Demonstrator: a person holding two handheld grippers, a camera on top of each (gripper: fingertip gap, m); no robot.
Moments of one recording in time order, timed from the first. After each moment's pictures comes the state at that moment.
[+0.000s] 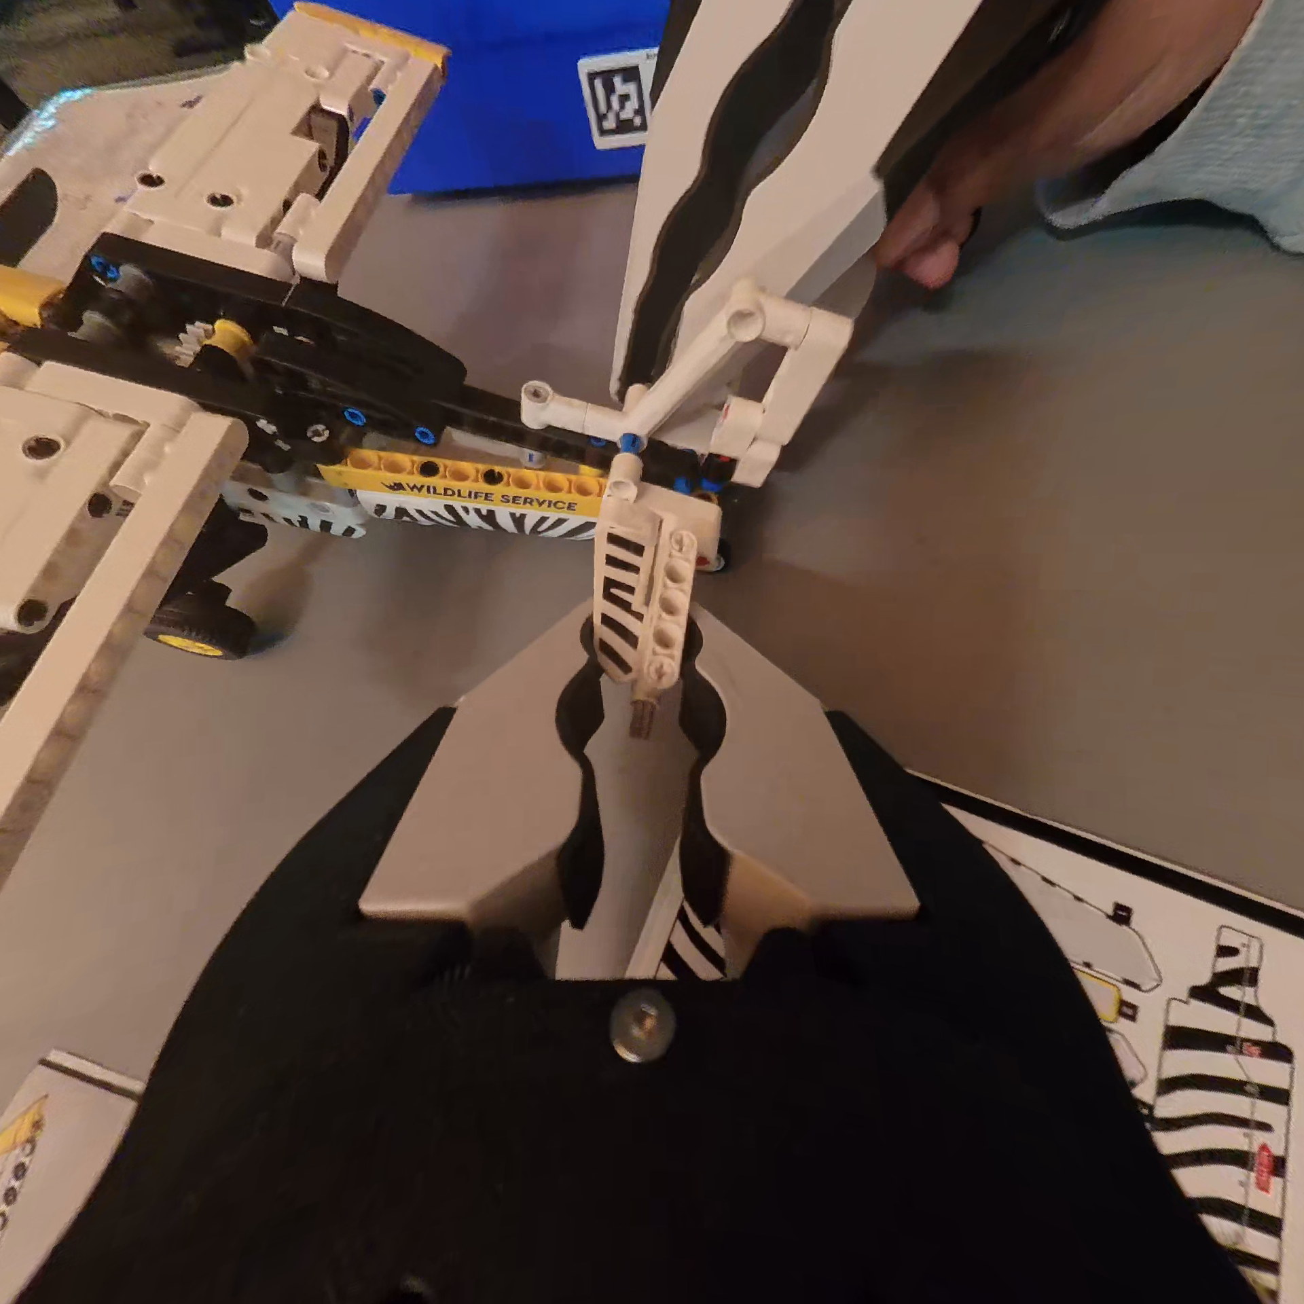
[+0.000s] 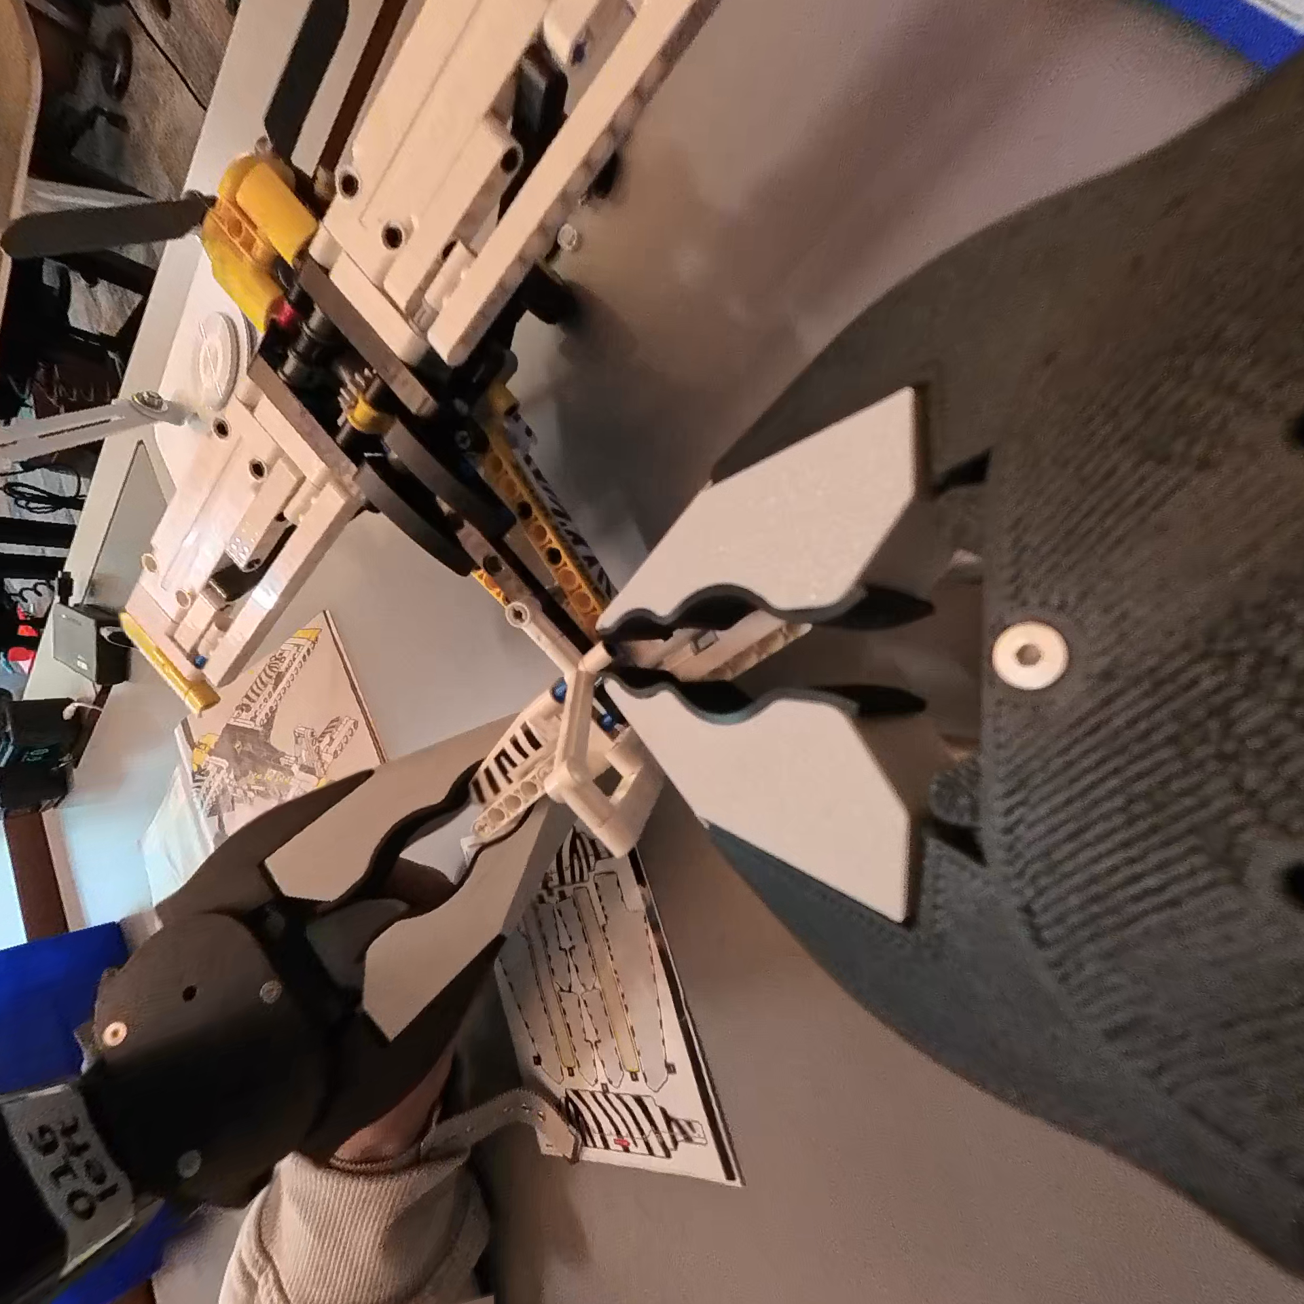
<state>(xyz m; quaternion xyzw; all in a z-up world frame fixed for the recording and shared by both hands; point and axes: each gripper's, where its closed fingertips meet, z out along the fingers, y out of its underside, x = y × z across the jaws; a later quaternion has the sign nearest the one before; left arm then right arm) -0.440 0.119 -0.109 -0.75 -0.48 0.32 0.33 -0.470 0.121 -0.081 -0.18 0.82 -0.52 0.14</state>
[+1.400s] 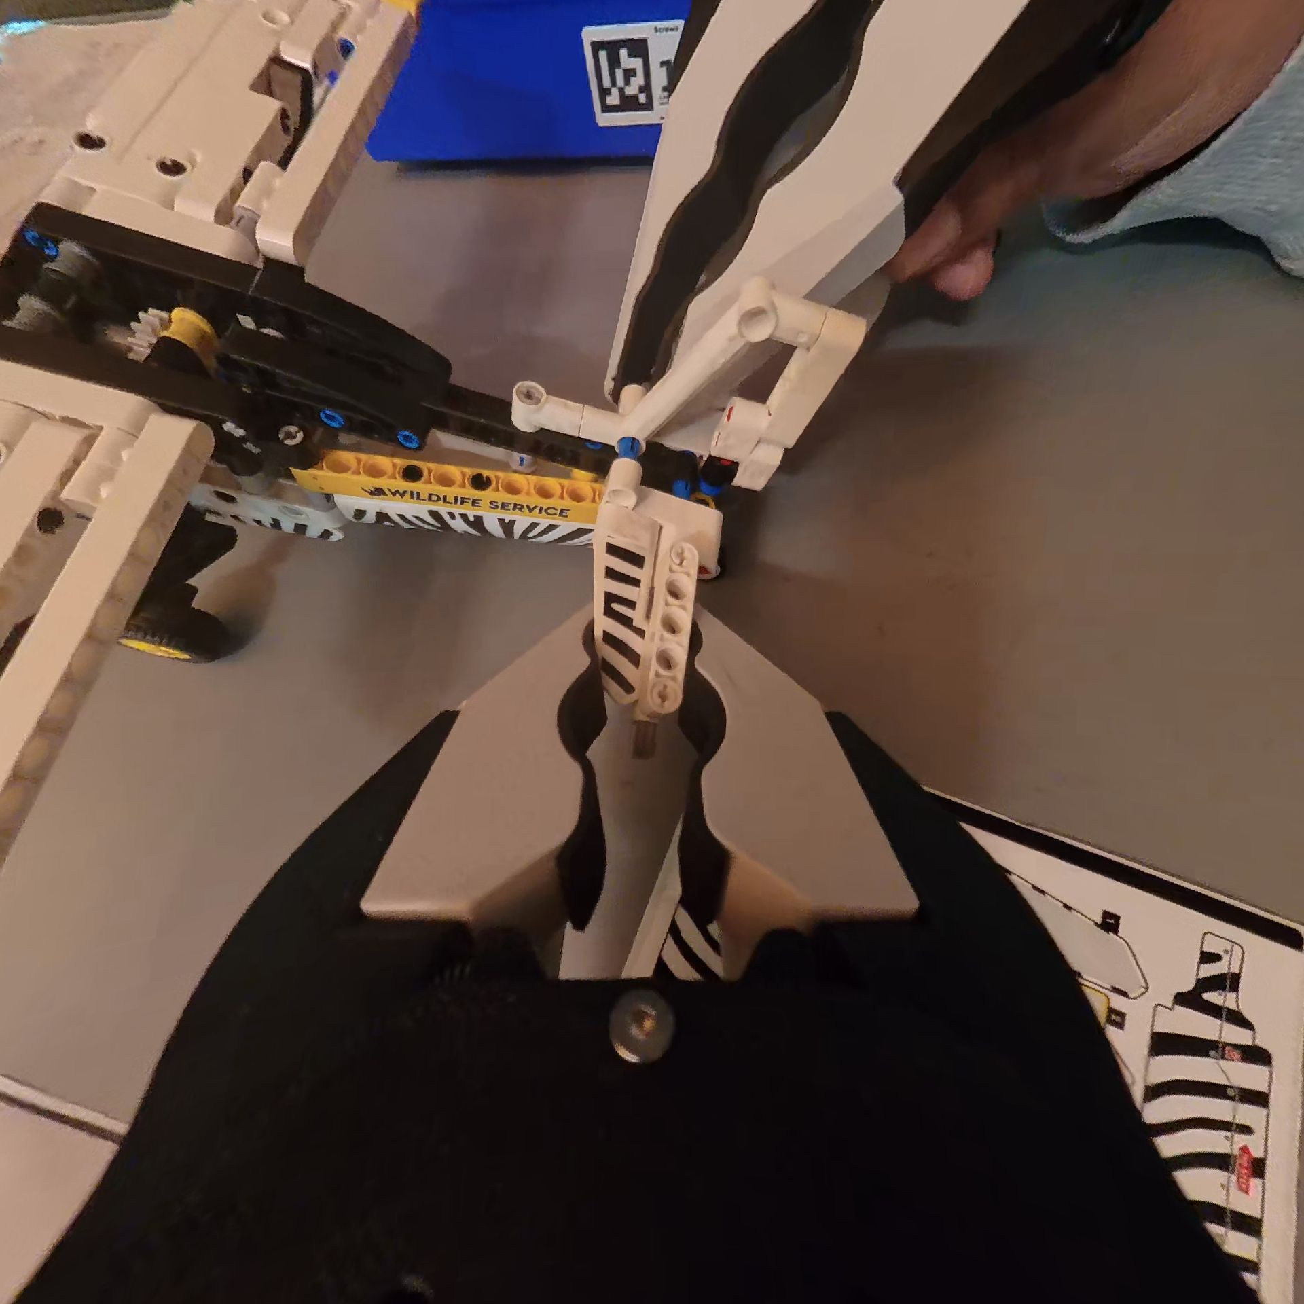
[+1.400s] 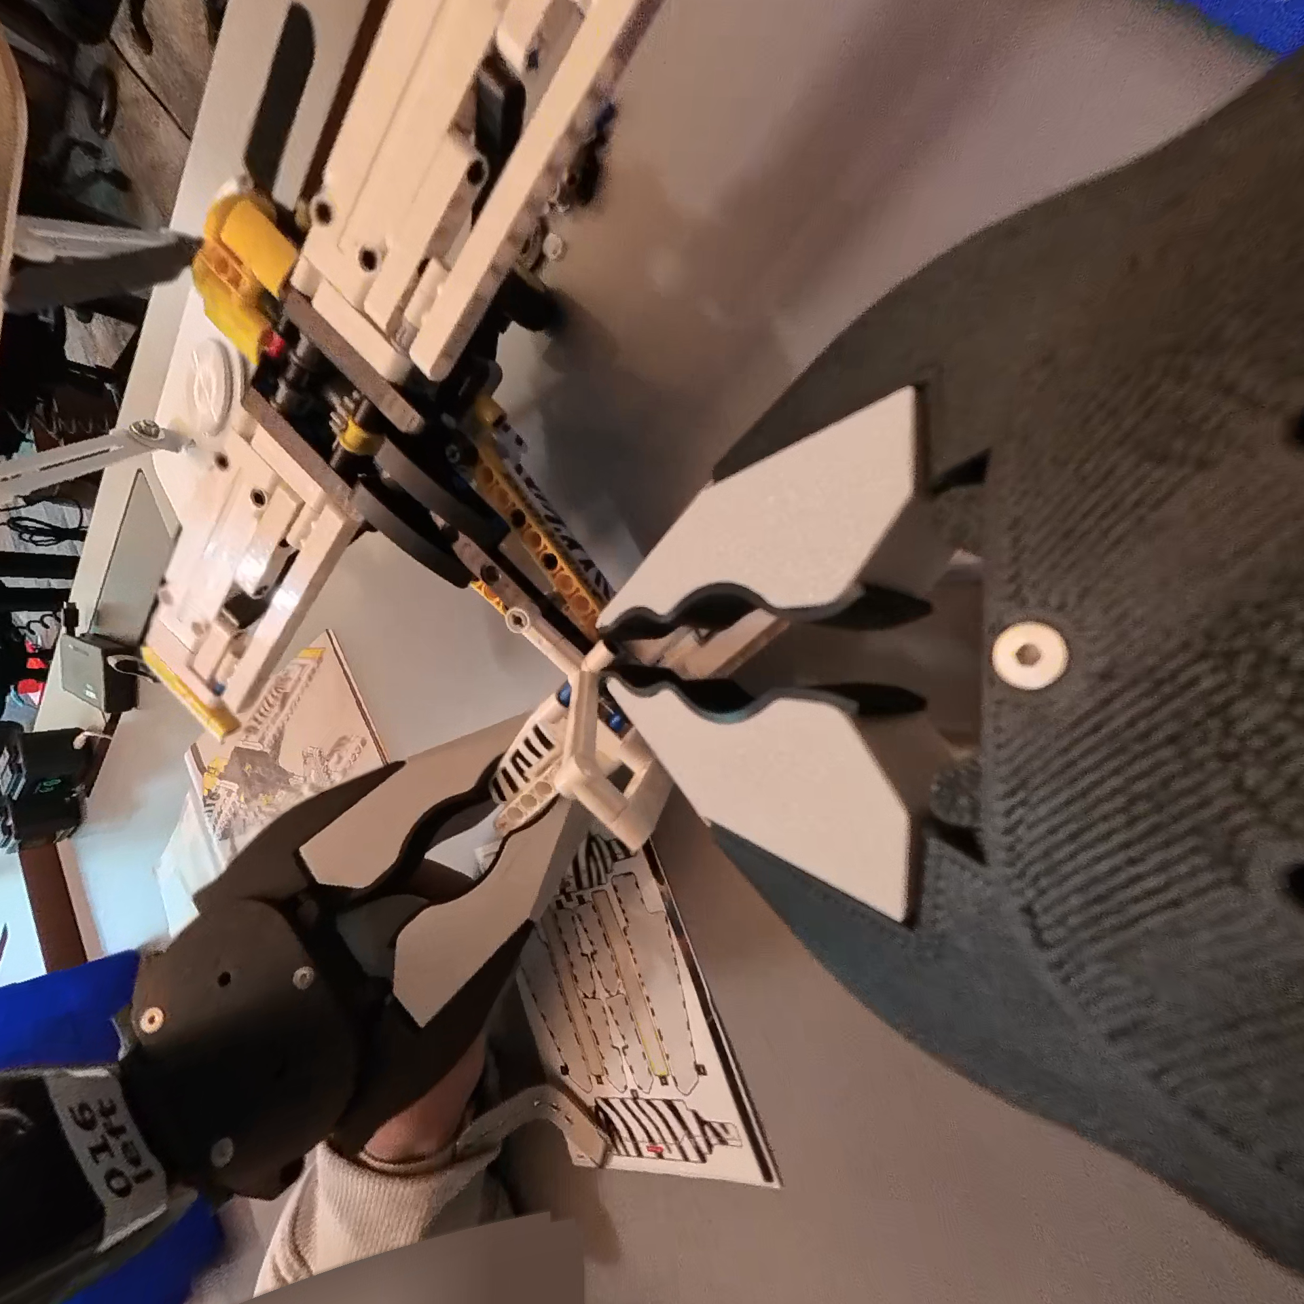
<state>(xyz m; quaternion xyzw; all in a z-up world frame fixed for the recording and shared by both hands) -0.446 0.120 -0.113 -0.74 -0.49 0.30 0.34 -0.472 0.121 -0.080 -0.16 0.83 -0.52 0.14</state>
